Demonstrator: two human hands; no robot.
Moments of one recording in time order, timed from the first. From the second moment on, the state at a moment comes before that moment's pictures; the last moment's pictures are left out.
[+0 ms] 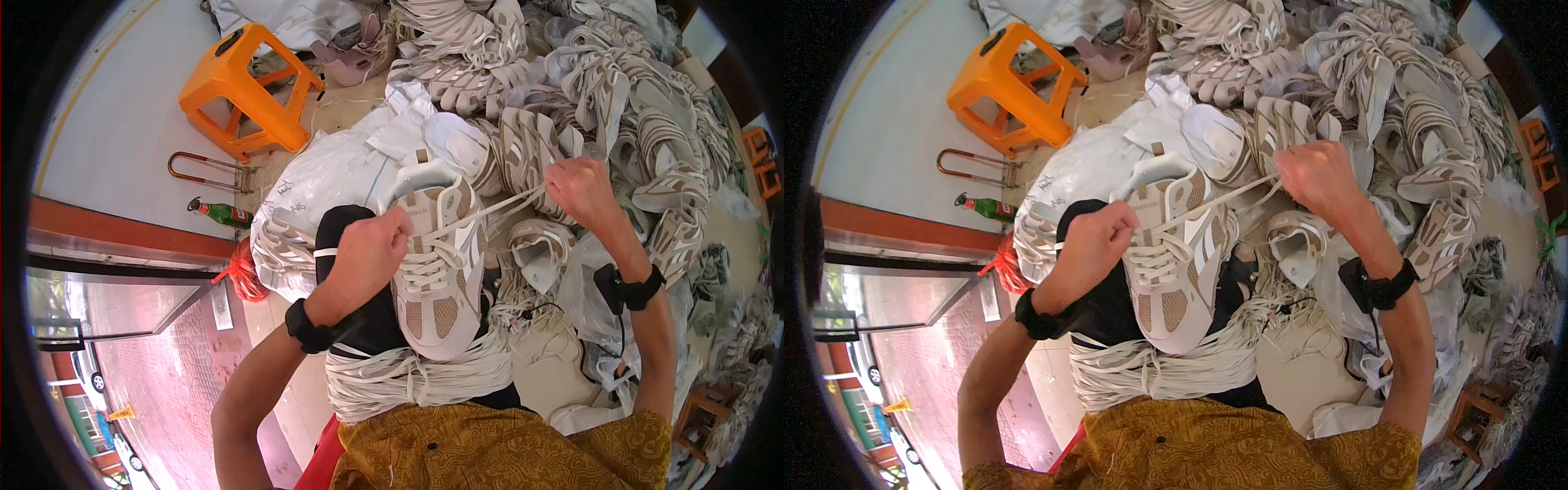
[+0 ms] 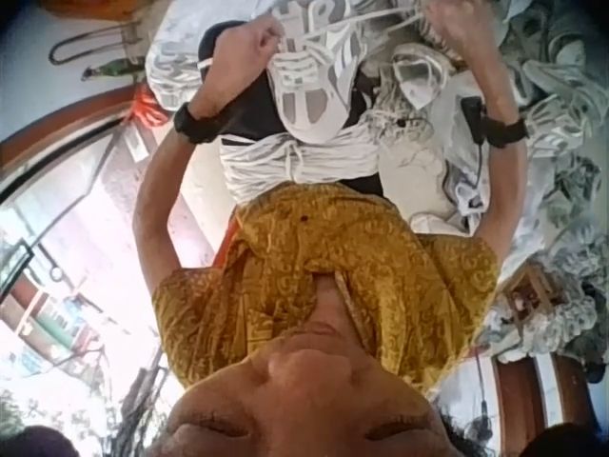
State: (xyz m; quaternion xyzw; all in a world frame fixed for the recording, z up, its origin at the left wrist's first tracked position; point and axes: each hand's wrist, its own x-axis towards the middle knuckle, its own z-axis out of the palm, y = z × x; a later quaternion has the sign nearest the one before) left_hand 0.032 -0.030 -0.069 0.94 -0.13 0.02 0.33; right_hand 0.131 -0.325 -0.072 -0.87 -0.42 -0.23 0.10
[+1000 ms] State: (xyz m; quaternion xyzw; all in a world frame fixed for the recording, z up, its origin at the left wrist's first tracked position) left_hand 0.029 -0.017 -0.061 0.76 0.01 -0.18 0.62; right_hand 0.079 -0.182 -0.115 -0.80 -0.41 -0.15 0.42
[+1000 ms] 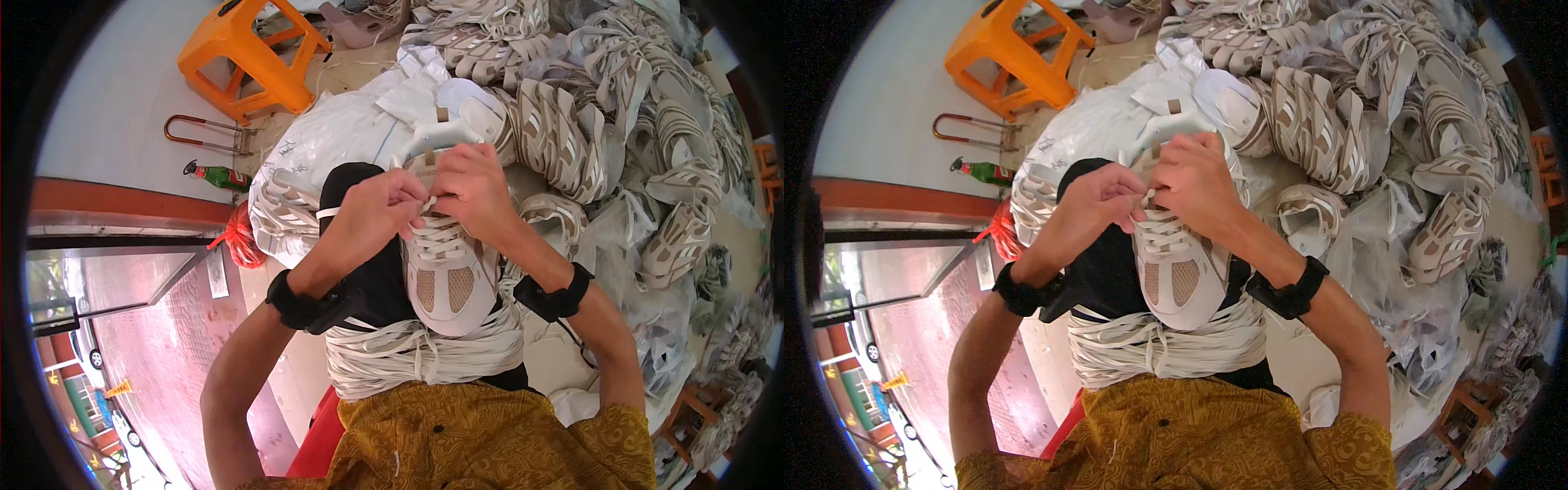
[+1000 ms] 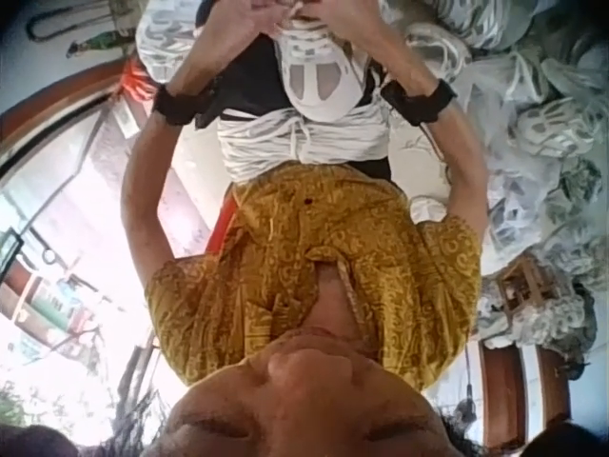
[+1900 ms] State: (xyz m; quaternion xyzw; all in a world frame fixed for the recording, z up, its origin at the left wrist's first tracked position) left_hand 0.033 -0.003 -0.053 0.79 -0.02 -0.30 0.54; right_hand 0.096 -0.200 -0.097 -0.81 -0.54 -0.09 0.21
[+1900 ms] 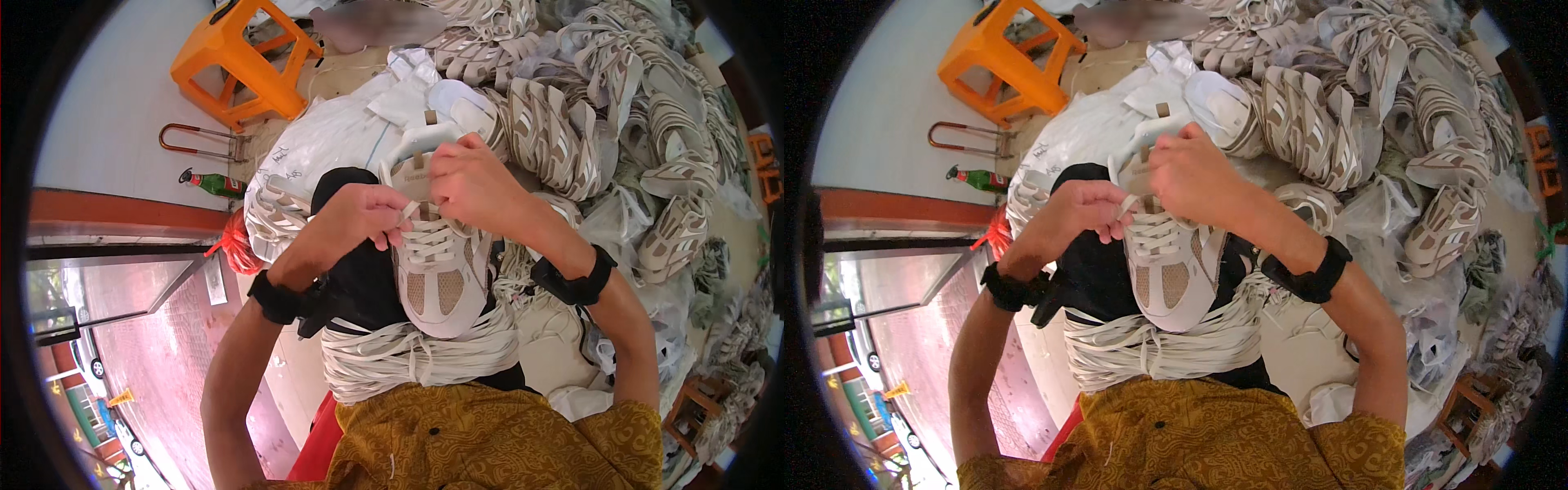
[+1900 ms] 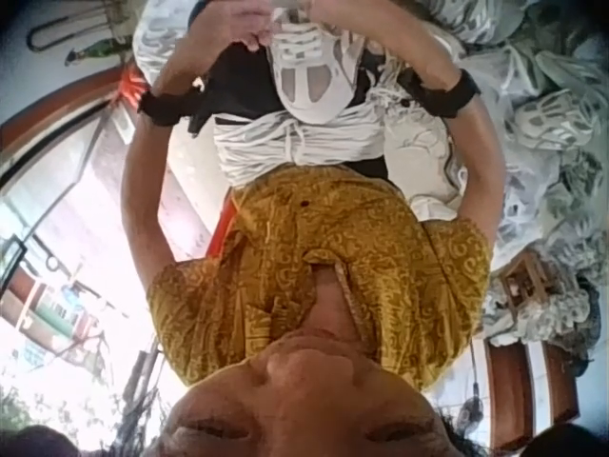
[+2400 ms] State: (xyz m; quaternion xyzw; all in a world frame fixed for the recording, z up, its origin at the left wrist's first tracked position) left_hand 0.046 0.004 -0.037 0.75 -0.02 -0.25 0.61; right_hand 0.105 -0.187 -0.111 -0.77 -0.42 -0.02 0.48
